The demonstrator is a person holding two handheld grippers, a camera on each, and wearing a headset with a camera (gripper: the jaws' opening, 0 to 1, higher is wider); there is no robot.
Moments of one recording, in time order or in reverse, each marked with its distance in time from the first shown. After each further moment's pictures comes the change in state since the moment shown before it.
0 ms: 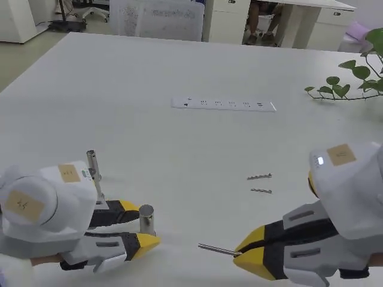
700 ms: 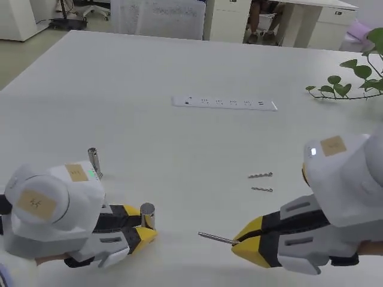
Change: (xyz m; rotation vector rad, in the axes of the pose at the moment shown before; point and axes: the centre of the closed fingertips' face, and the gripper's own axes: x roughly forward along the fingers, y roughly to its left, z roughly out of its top) left arm 0.001 -0.002 -0.006 -0.030 0.031 0.034; right arm 0.005 -0.010 0.004 0.014 0.015 -0.038
